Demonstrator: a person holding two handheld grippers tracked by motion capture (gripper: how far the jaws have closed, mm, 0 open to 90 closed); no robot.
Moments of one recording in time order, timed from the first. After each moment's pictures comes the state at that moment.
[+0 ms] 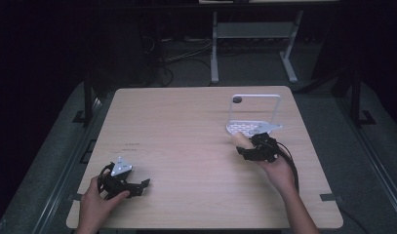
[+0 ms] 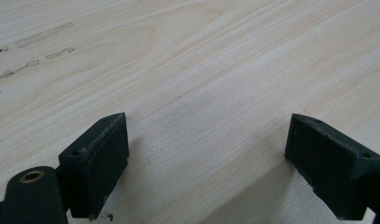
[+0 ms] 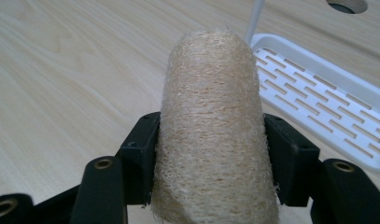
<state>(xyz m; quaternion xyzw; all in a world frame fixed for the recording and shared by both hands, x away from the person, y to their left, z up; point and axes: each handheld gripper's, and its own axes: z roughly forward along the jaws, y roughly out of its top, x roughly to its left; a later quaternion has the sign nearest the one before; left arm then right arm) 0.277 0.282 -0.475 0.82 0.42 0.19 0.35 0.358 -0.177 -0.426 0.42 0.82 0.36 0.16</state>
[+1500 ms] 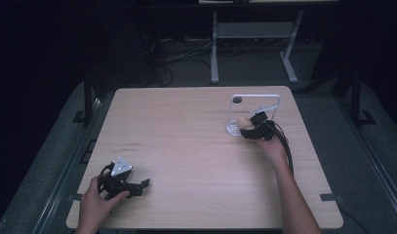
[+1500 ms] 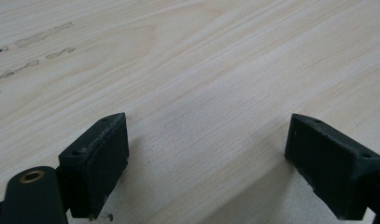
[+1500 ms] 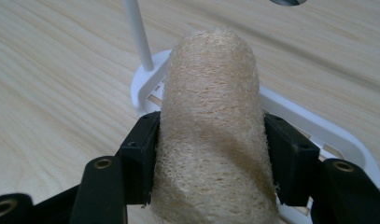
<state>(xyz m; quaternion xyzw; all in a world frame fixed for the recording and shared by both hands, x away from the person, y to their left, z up) 0.277 0.282 -0.475 0.82 0.42 0.18 0.35 0.440 -0.188 -0.444 0.48 0.80 0.31 0.17</state>
